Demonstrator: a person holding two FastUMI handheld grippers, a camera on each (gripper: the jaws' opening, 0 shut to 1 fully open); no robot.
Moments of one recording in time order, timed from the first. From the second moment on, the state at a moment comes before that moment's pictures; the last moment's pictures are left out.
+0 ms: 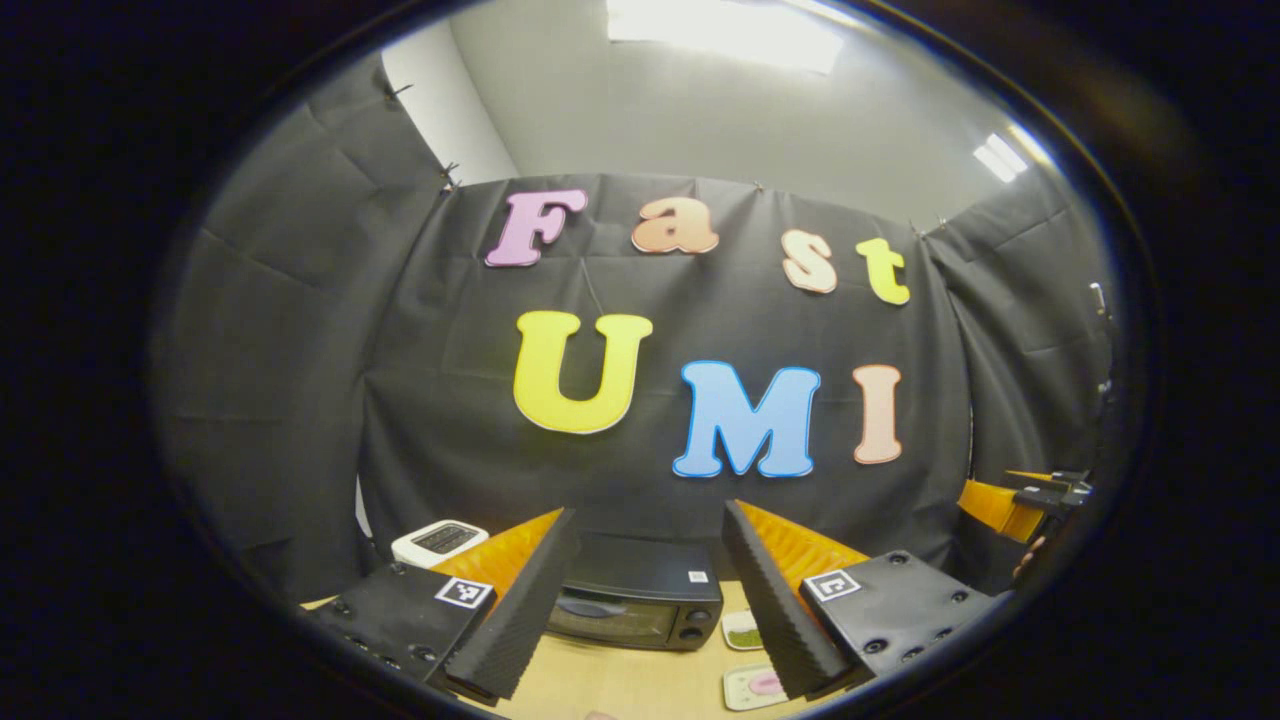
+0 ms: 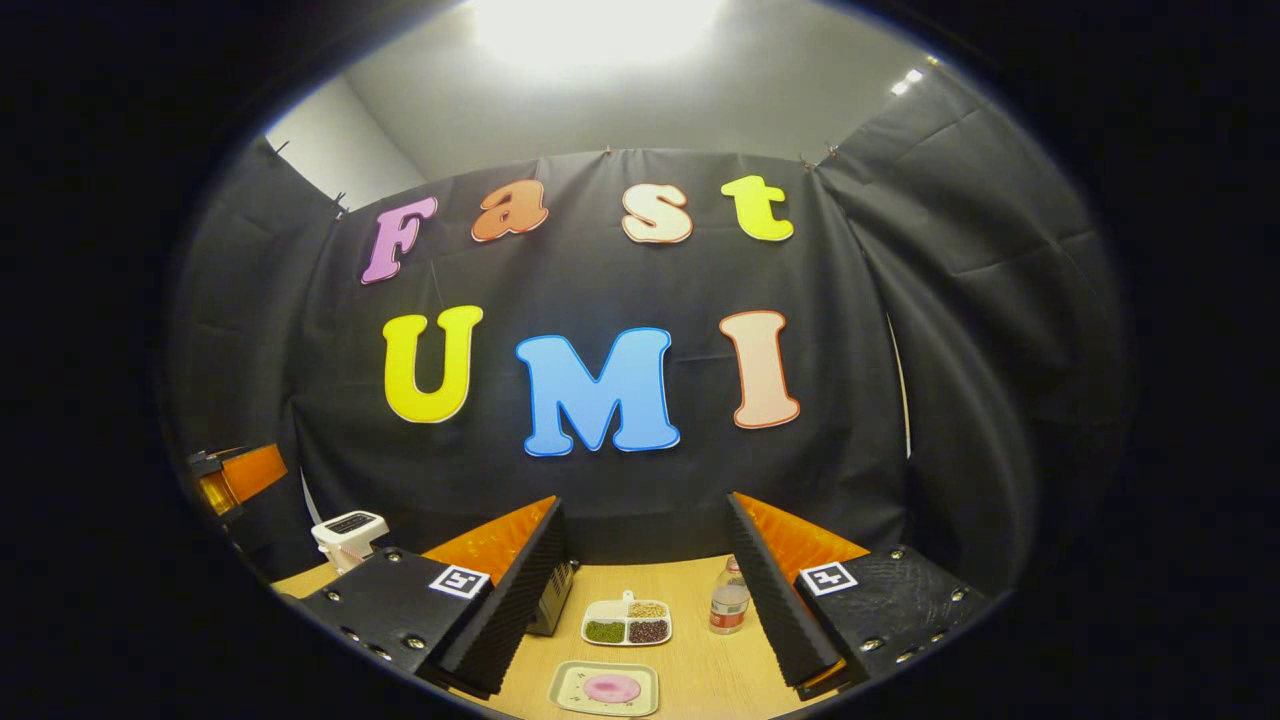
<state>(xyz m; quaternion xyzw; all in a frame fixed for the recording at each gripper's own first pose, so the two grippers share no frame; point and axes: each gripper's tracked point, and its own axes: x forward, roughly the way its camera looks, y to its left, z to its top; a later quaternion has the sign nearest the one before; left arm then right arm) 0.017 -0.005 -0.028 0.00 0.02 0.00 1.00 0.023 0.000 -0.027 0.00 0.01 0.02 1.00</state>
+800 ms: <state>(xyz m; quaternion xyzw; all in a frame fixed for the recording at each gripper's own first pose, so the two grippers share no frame) 0.198 0.053 -0.264 0.02 0.22 -0.04 0.97 0.026 -0.013 -0.104 -0.04 0.10 -0.05 0.99</state>
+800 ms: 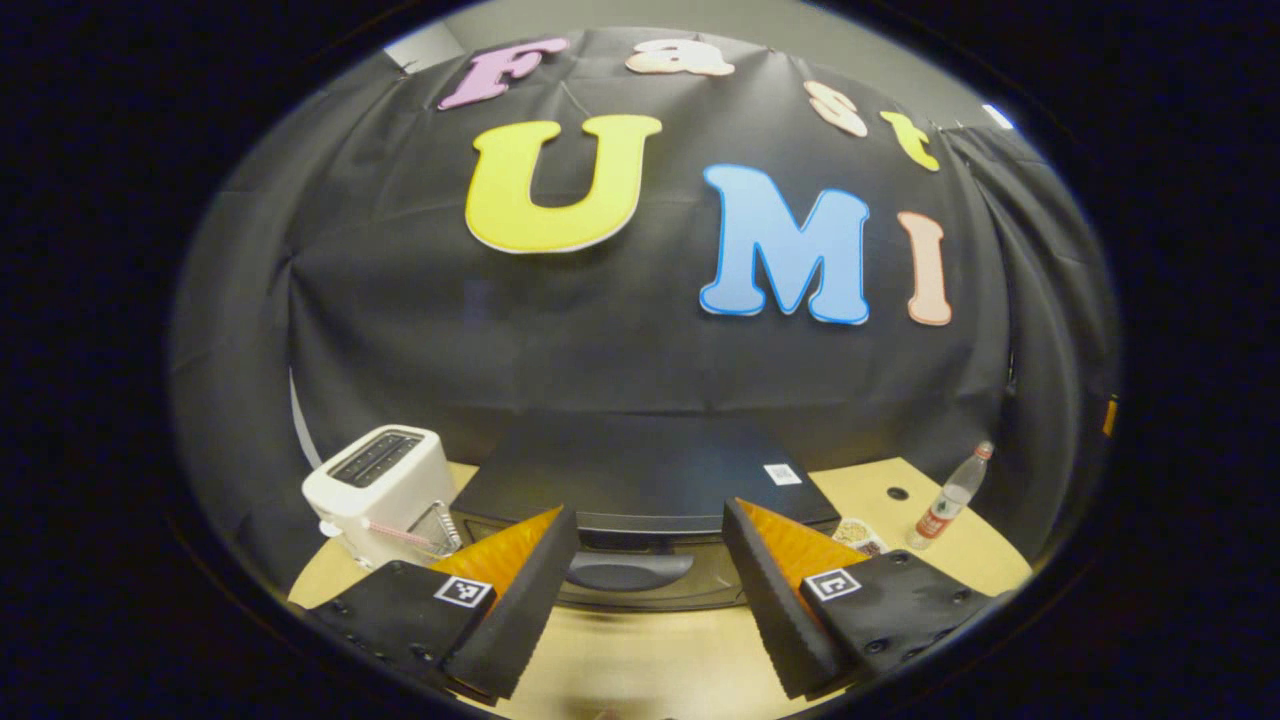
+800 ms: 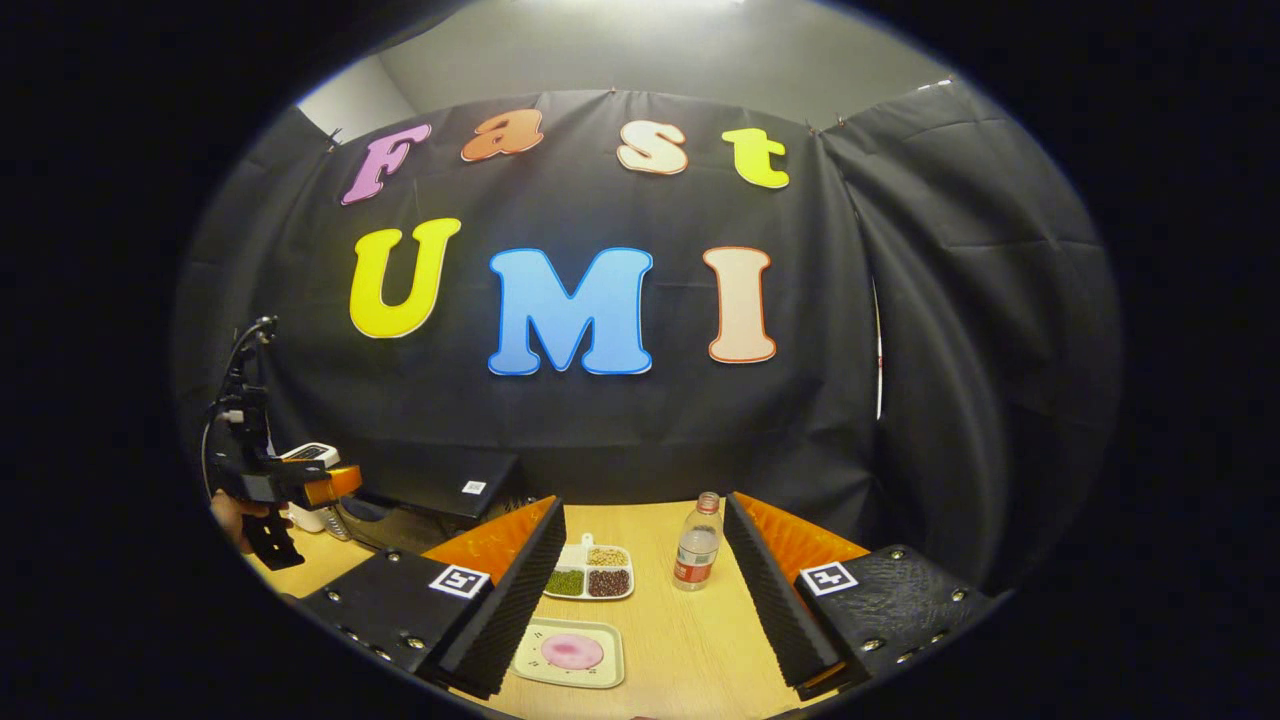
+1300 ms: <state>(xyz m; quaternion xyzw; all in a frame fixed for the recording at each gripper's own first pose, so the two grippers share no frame) 0.229 0.067 -0.325 0.07 0.26 -0.04 0.96 0.032 -0.021 -0.099 -0.05 0.10 -0.07 0.99</state>
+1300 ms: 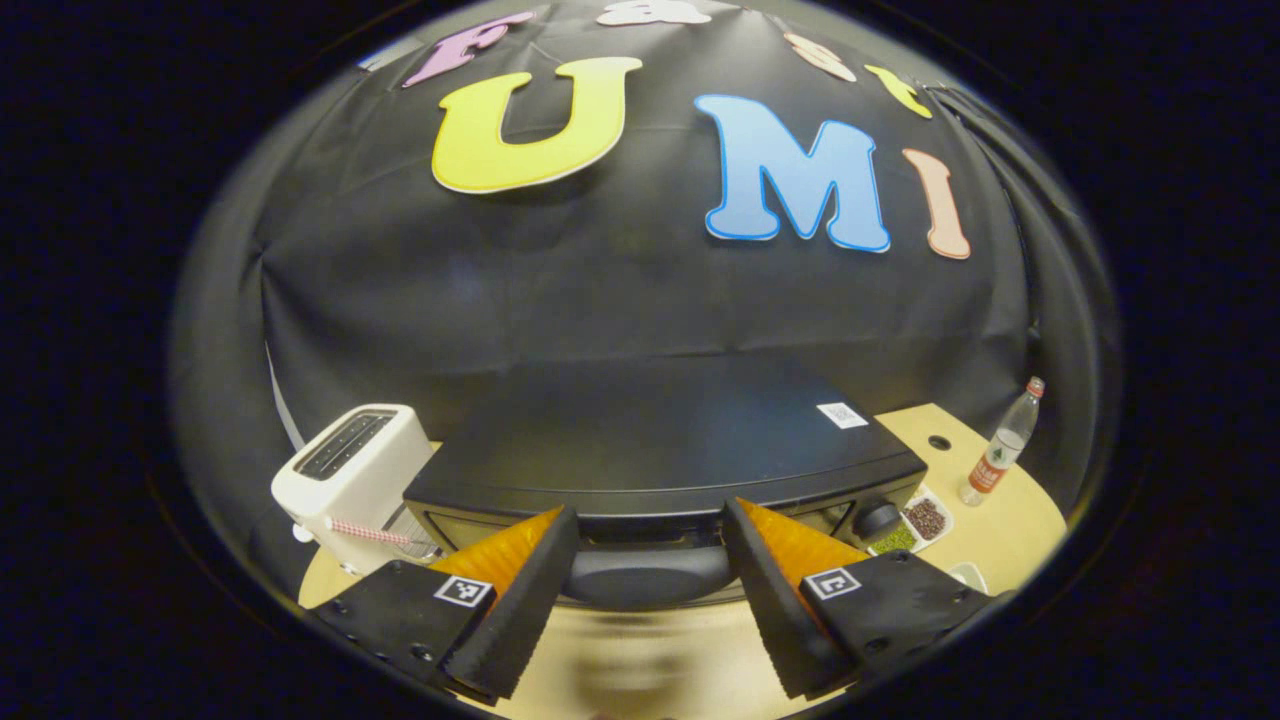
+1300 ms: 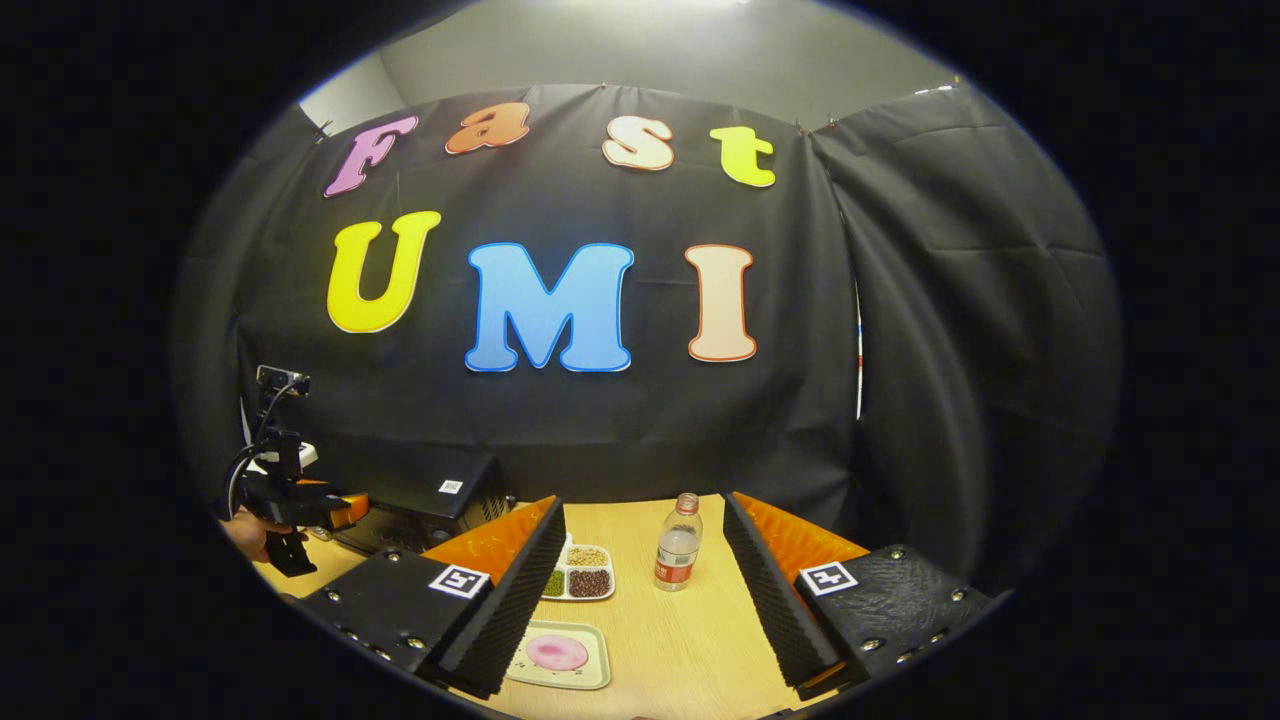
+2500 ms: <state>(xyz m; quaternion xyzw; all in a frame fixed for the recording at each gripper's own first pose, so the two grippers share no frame) 0.091 0.104 -0.337 0.02 0.27 -0.03 0.96 -0.005 0.018 -0.161 -0.03 0.22 -0.06 0.97</state>
